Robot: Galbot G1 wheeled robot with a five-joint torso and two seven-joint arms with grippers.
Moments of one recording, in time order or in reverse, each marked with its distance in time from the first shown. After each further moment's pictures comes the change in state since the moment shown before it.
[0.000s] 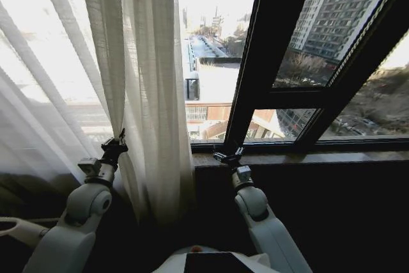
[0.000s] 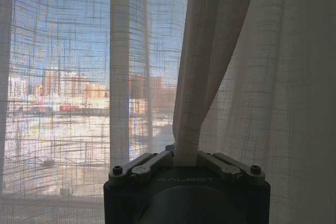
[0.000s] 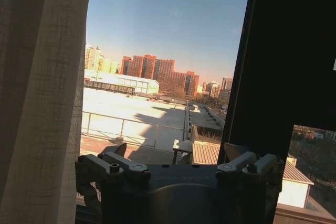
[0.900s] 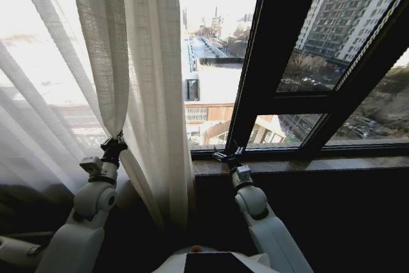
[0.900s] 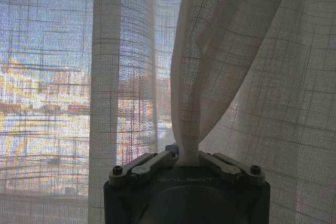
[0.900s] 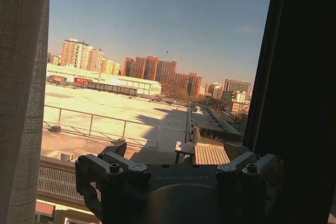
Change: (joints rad) left arm -0.023 -0.029 -0.001 0.009 0.007 0.000 -0.022; right arm 0.006 -0.004 -0.003 -0.016 0.004 0.022 -0.009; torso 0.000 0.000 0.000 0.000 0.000
